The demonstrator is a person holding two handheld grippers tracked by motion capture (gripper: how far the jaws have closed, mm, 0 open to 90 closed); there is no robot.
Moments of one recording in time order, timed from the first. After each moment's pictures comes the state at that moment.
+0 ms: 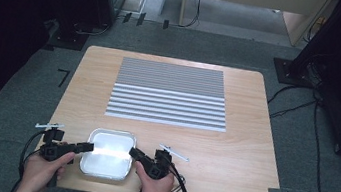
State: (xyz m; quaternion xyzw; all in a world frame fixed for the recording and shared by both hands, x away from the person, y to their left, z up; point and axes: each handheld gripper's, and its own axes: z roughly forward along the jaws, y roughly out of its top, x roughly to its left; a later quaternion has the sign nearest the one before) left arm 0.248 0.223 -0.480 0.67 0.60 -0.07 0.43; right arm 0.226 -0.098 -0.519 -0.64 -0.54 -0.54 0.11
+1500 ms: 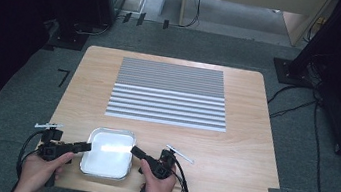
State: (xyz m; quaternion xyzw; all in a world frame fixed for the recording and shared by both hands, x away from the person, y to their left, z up) left arm 0.248 0.225 -0.482 0.68 0.60 -0.05 0.41; right arm 0.227 -0.110 -0.523 -0.65 -0.46 -0.57 0.19
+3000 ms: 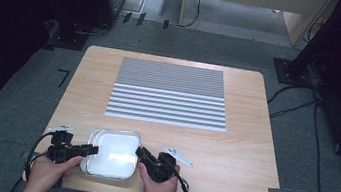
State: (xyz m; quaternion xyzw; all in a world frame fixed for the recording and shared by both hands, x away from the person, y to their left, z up) left arm 0.246 0.199 -0.487 0.72 0.58 -0.03 0.38; right arm 0.215 -0.104 -0.514 -0.64 -0.54 -0.54 0.02
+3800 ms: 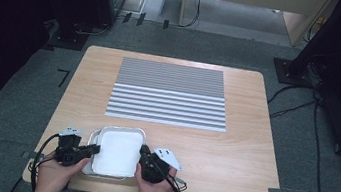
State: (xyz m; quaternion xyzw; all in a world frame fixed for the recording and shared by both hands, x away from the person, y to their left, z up) left arm 0.238 0.171 -0.476 0.73 0.58 0.06 0.36; right arm 0.206 -0.087 -0.498 -0.63 -0.58 -0.50 -0.13
